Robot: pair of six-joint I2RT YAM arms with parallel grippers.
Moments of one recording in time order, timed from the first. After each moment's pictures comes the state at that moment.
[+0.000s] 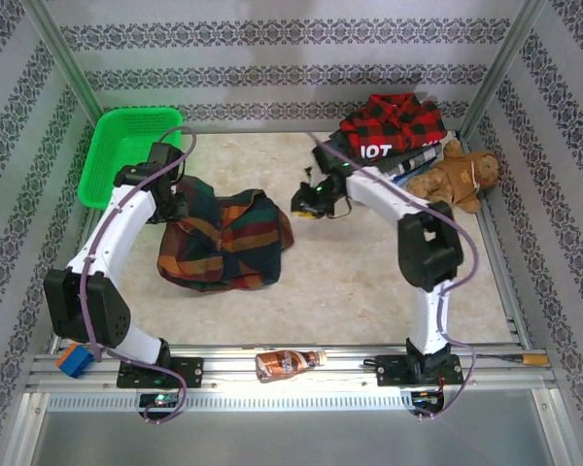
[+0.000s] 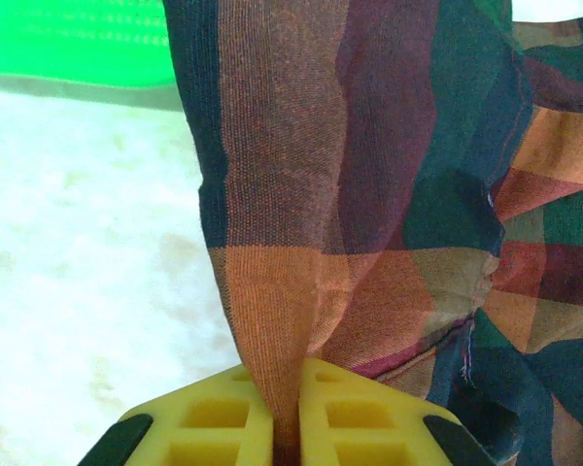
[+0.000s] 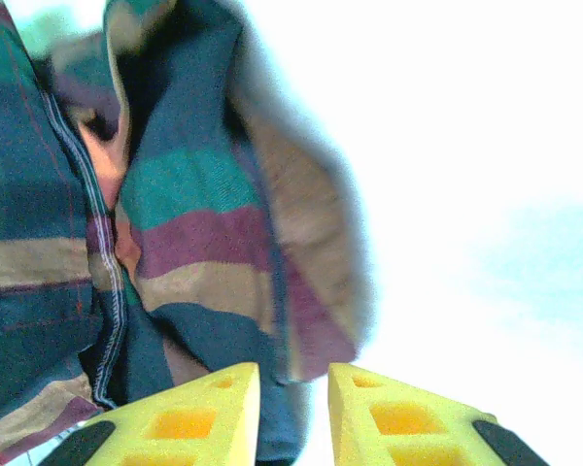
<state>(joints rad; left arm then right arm) -0.10 1.53 1.43 -1.14 -0.25 -0.23 0.39 1.94 1.59 -0.77 -0.49 0.58</state>
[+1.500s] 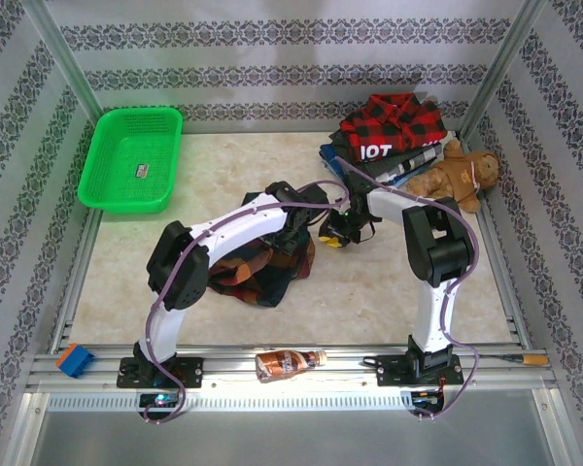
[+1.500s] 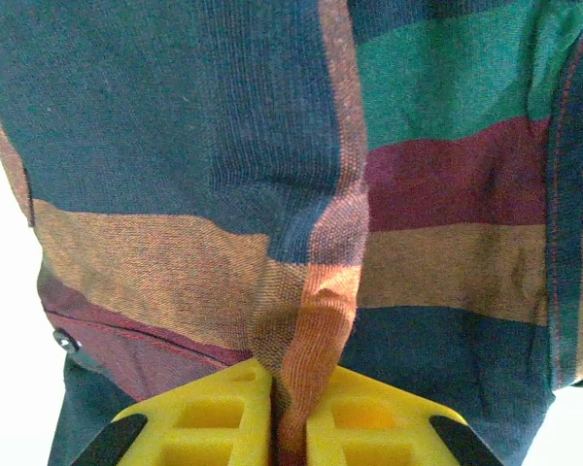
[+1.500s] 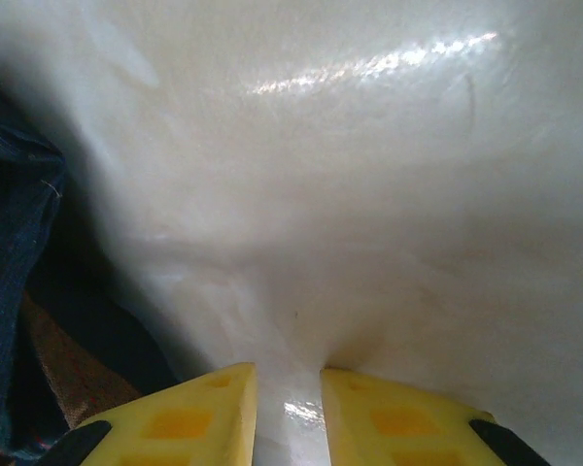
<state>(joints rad) -0.79 2.05 1.78 -1.28 -0.30 -0.36 0.29 2.01 1.28 -0.64 -0.55 0.61</state>
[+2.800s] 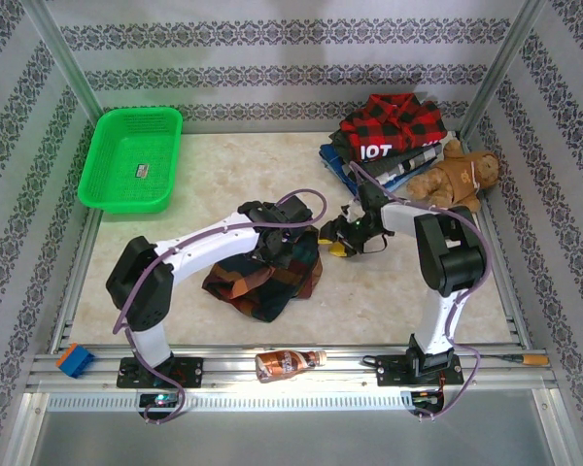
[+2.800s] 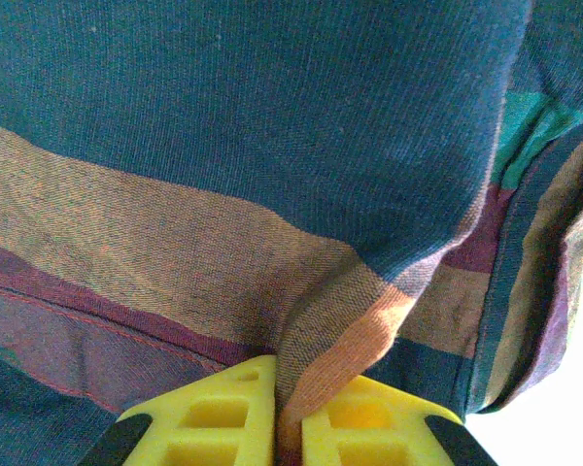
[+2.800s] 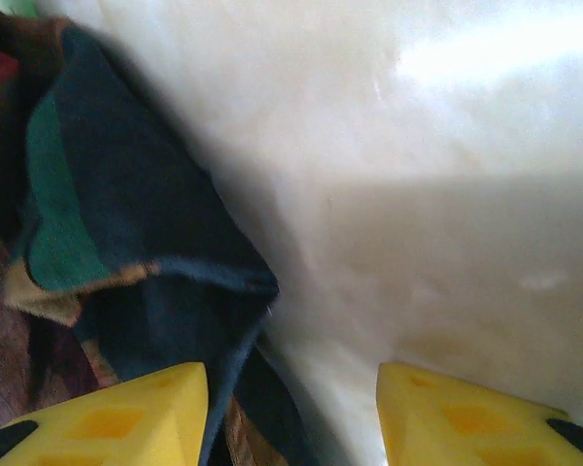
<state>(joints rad) -0.80 1.78 1.41 -1.00 -0.12 -0.48 0.23 1.89 1.05 -0.45 -0.78 0.61</state>
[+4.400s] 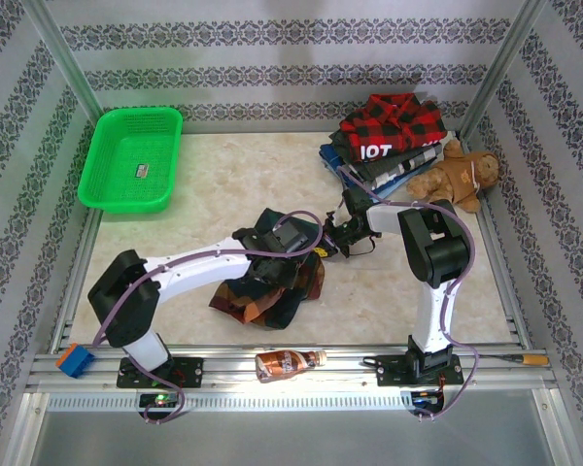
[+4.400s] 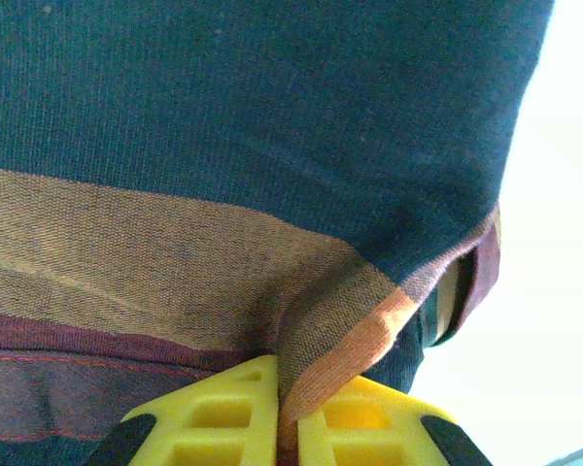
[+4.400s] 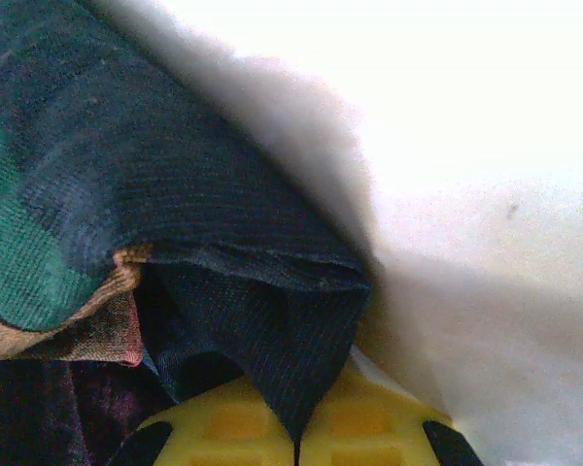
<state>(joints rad) -0.89 1.67 1.17 -0.75 -0.02 -0.64 0.30 2.00 1.10 -0.38 -0.89 0.71</state>
